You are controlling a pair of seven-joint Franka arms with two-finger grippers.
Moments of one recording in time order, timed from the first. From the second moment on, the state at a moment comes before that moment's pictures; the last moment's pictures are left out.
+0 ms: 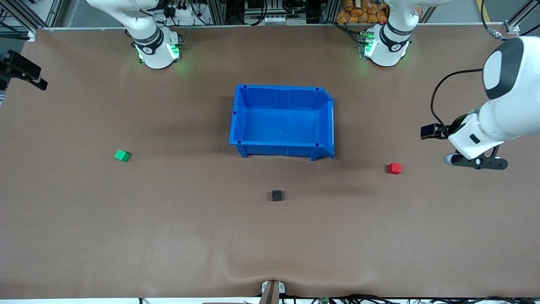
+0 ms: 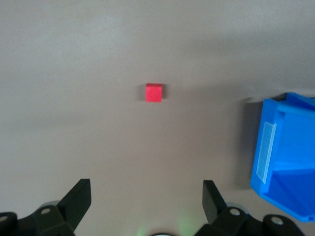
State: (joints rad) left arm -0.03 0.21 -0.09 -1.63 0.06 1.66 0.00; right arm -0.02 -0.04 -0.02 -1.42 0.02 1.36 -0.03
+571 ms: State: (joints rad) left arm 0.02 0.24 -0.09 -1.86 0.06 2.04 0.00; right arm -0.02 -0.02 -0.03 -1.43 0.02 1.36 -0.03
